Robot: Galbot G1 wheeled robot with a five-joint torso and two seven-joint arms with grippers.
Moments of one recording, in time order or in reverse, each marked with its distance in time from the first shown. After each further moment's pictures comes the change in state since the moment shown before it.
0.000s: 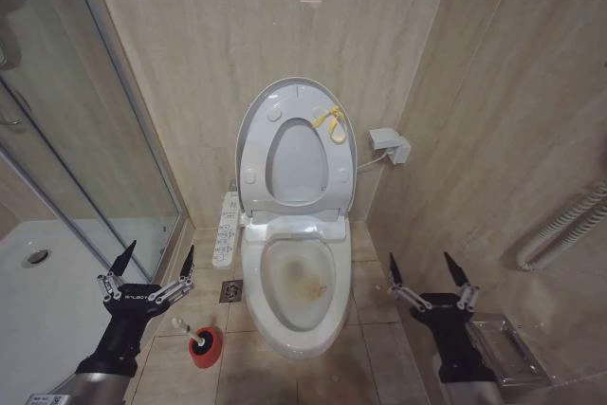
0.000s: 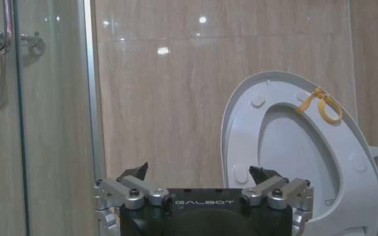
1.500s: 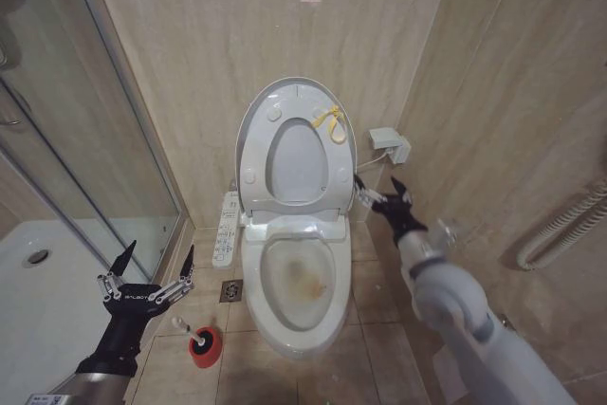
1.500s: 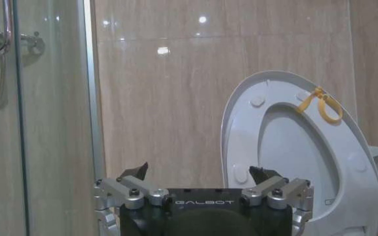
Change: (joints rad) left arm 0.000 0.000 0.000 0.000 0.000 0.000 0.000; right arm 0.777 -0.411 -0.176 -0.198 0.656 -0.435 0.322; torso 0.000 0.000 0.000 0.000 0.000
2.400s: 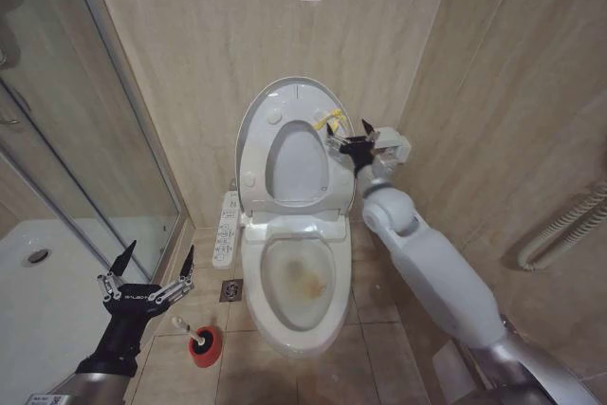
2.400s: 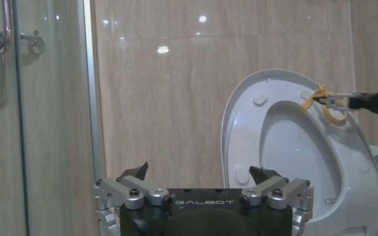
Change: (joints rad) left arm 0.000 0.000 0.000 0.000 0.000 0.000 0.000; right arm 0.695 0.101 -0.323 -0.567 -0.185 0.101 -0.064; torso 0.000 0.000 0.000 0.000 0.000
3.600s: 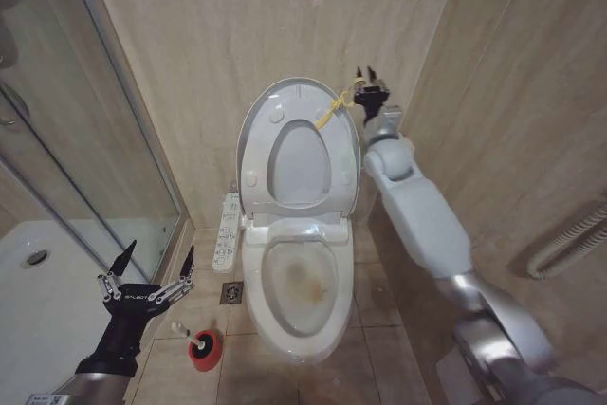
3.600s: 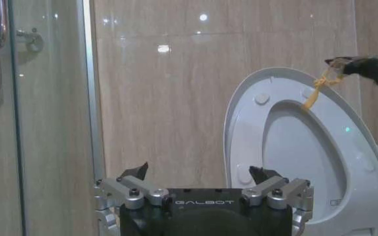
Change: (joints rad) left arm 0.000 0.000 0.000 0.000 0.000 0.000 0.000; right arm 0.187 0.058 0.132 -0.221 -0.207 0.095 -0.085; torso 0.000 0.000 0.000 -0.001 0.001
